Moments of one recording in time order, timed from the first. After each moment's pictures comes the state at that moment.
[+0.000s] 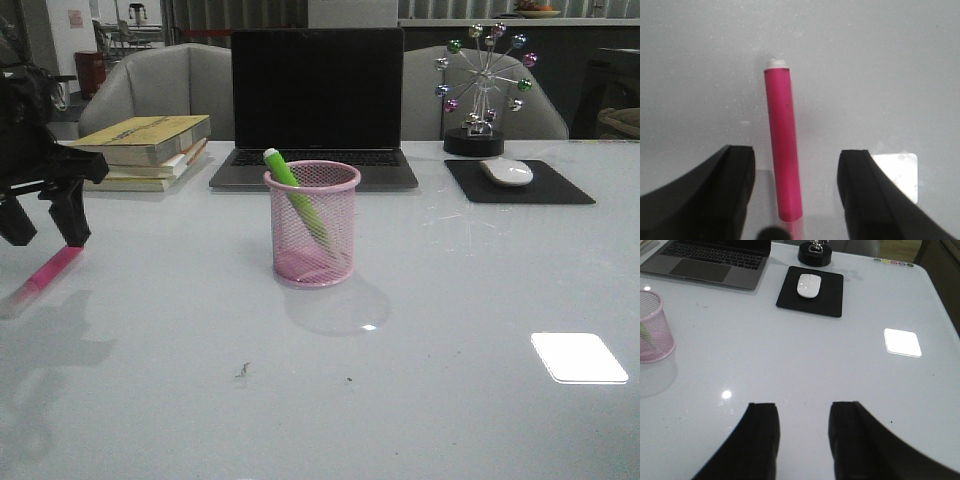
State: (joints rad) left arm -0.13 1.95 -1.38 -0.13 0.72 0.09; right arm -0.05 0.41 -0.61 0.09 0.67 -0.15
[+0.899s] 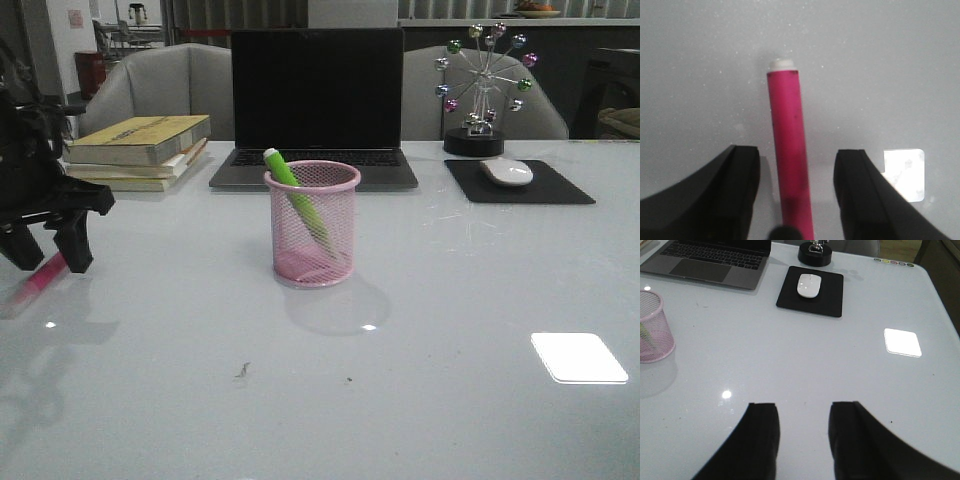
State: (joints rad) left arm -0.13 2.02 -1.38 -0.12 0.67 0.09; right arm -0.05 0.41 -0.61 0.09 0.67 -0.15
